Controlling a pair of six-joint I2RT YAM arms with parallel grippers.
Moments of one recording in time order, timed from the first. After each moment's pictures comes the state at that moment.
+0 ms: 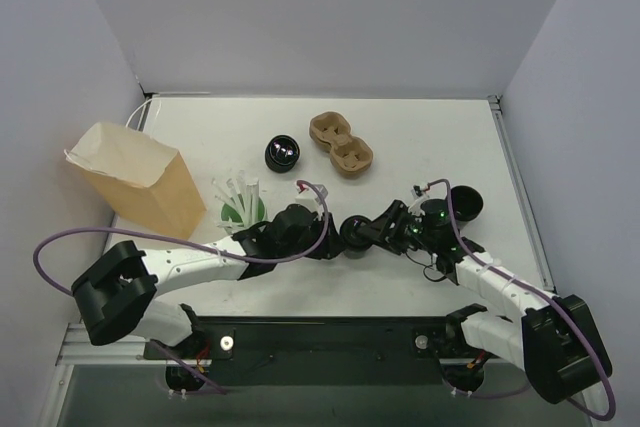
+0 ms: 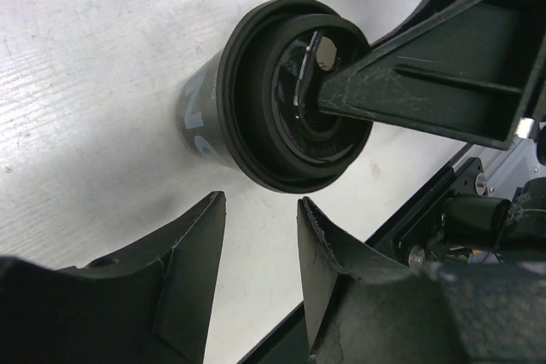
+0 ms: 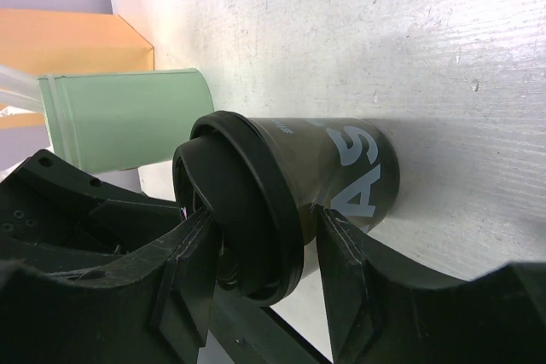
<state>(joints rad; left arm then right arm) -1.00 1.38 0.71 0.13 -0.04 -0.79 0.37 1.06 0.32 0.15 -0.41 0.94</state>
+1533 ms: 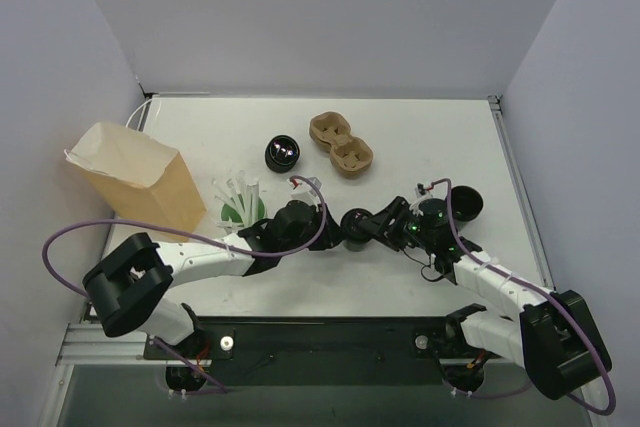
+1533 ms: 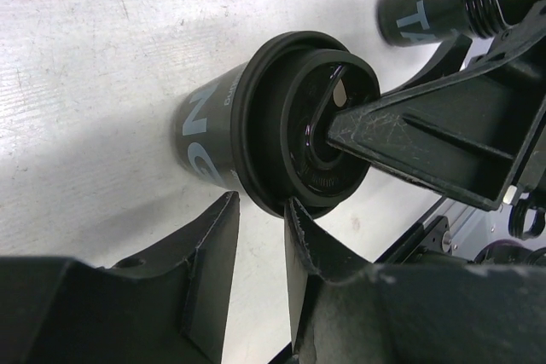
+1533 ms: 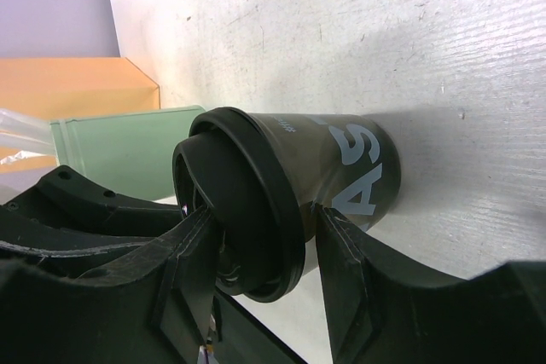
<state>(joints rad) -0.96 1.47 0.70 0.26 -0.08 -0.90 0.39 1.08 0.32 0.21 -0.32 1.01</state>
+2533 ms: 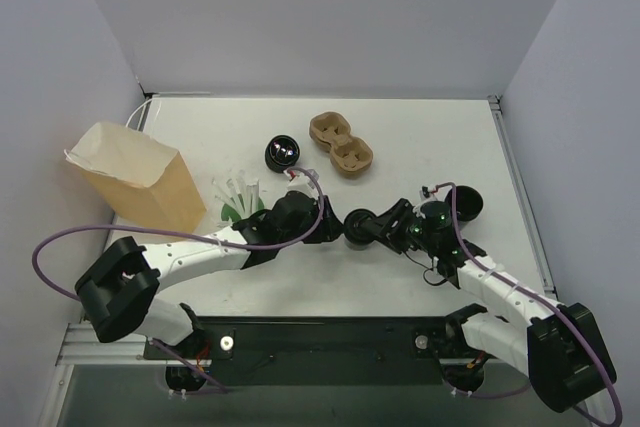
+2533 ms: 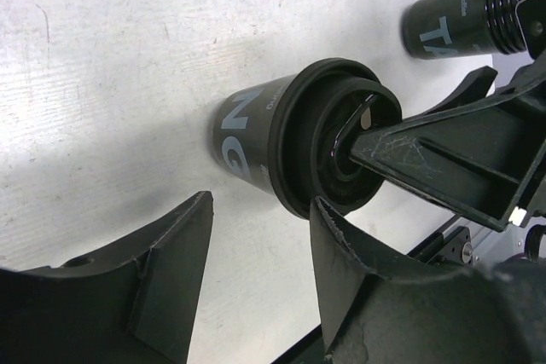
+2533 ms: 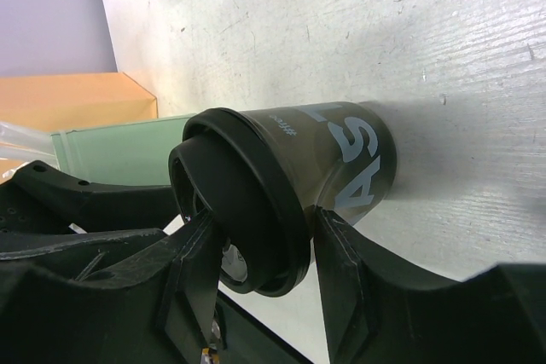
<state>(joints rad) -0.94 1.42 0.79 0.08 -0.13 -0.88 0.40 1.01 0.31 0.14 -0.27 1.05</state>
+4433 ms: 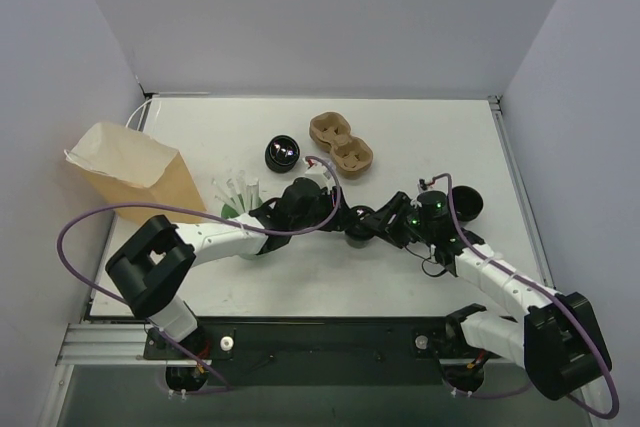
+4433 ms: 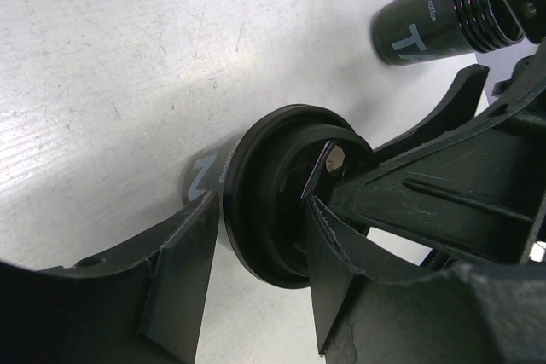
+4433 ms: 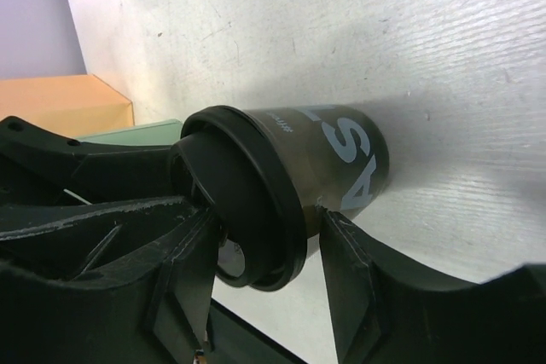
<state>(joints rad) -0.87 1.62 0.87 0.27 0.04 -0.72 0.40 1.08 0.41 0.04 -0.26 1.01</state>
